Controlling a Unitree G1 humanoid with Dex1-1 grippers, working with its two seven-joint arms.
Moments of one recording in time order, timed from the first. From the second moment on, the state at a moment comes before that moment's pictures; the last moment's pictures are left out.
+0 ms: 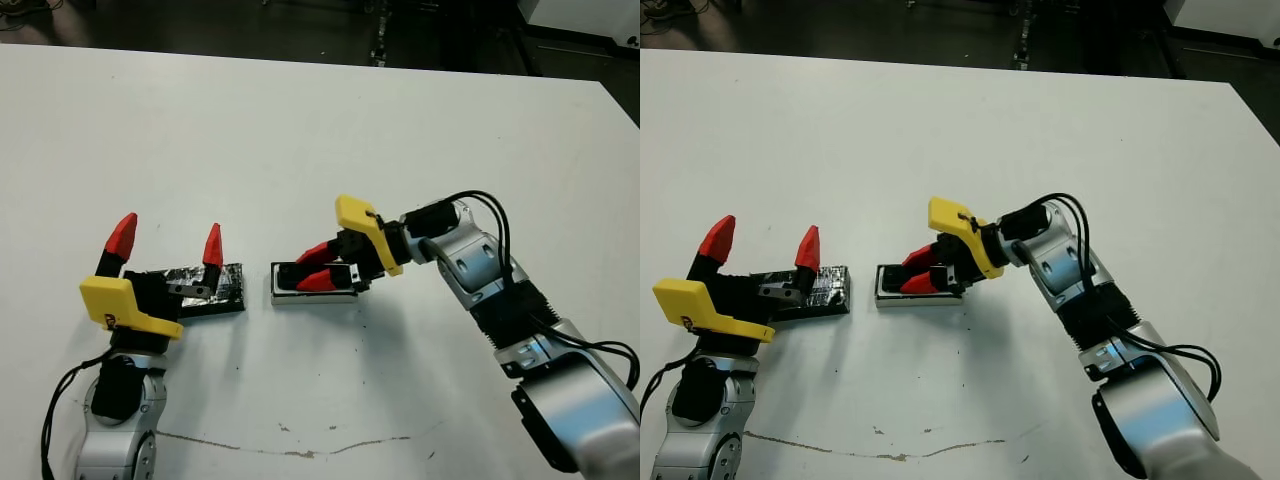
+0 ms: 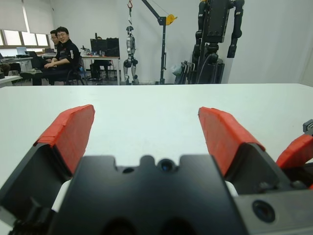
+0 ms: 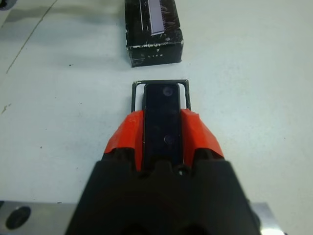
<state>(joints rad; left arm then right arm) 0.18 0.15 0.05 -0.34 -0.13 -0.12 -0.11 -0.76 -0.34 0.45 0.38 0.06 0.32 1.29</state>
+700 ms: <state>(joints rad) 0.18 0.15 0.05 -0.34 -0.13 -0.12 -0.11 -0.78 -0.37 0.43 0.41 0.09 0.37 1.36</state>
